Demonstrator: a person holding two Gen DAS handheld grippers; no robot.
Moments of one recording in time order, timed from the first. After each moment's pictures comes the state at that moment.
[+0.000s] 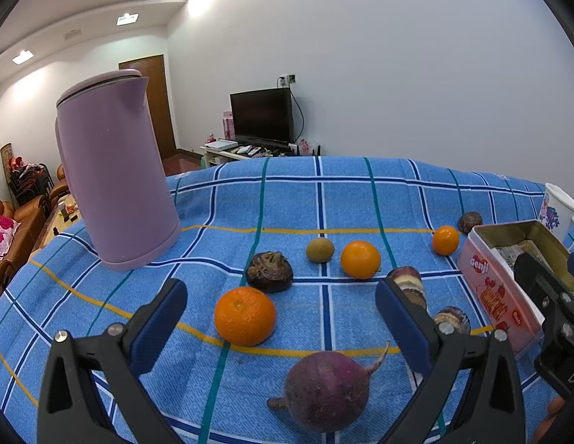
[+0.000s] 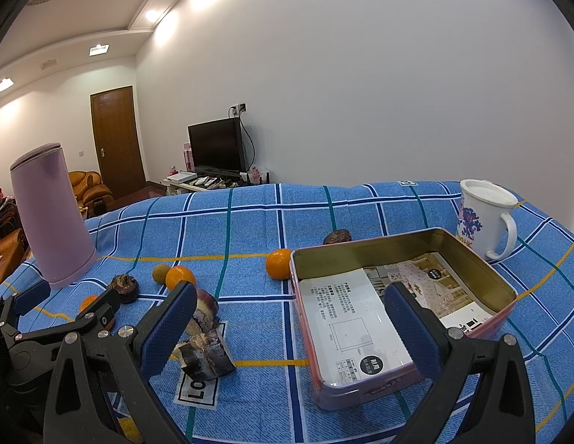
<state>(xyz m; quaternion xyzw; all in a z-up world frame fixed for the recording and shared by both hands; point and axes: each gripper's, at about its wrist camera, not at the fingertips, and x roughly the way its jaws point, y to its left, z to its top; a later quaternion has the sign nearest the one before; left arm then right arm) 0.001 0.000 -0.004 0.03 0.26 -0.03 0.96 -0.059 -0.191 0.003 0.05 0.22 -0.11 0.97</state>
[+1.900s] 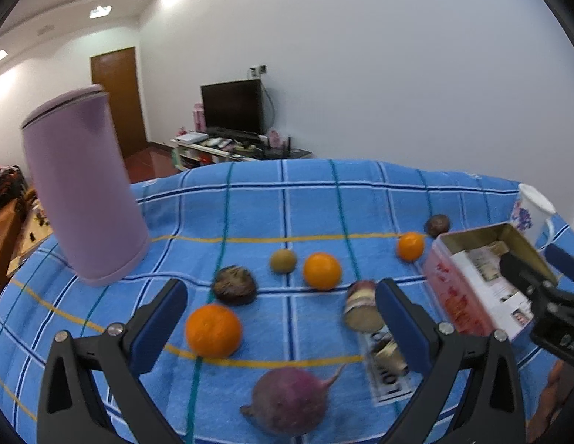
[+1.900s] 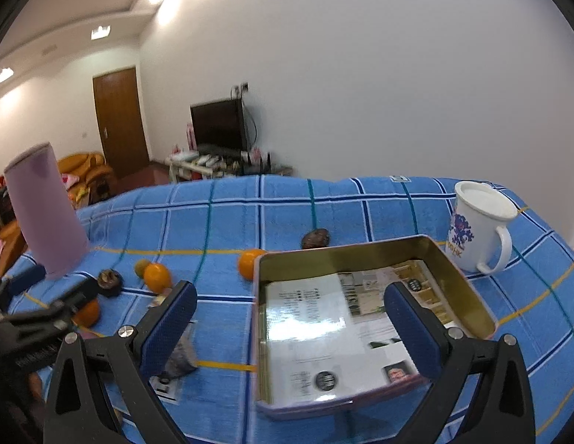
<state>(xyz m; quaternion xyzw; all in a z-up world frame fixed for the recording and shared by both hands) 0.017 -0.020 0.026 0.03 0.30 -0.10 0.95 -0.042 -0.237 0.023 0.05 0.28 -0.09 0.96</state>
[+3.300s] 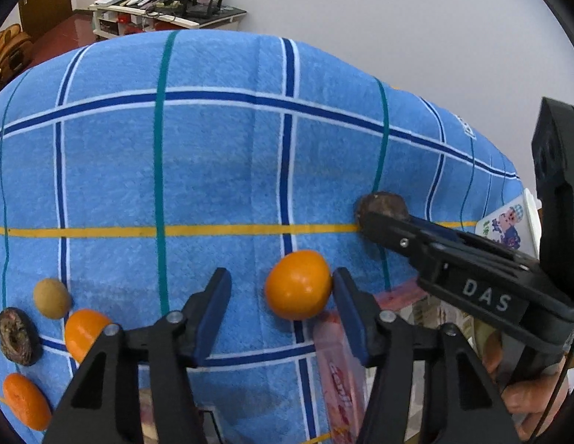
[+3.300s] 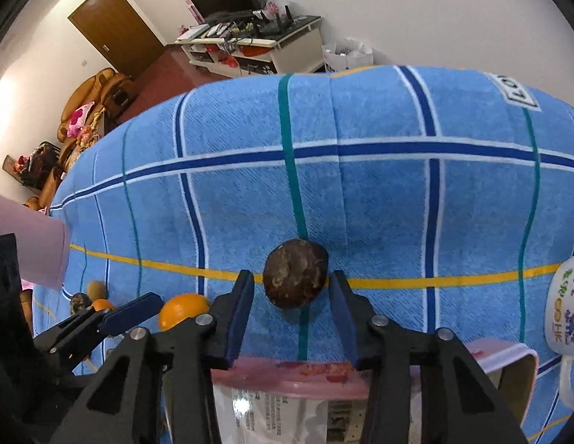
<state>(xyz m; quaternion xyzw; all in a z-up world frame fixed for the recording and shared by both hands) 0.168 -0.187 -0.041 -0.03 0.58 -0.20 0.79 0.173 -0.336 -0.040 0.15 0.56 0.03 0.81</state>
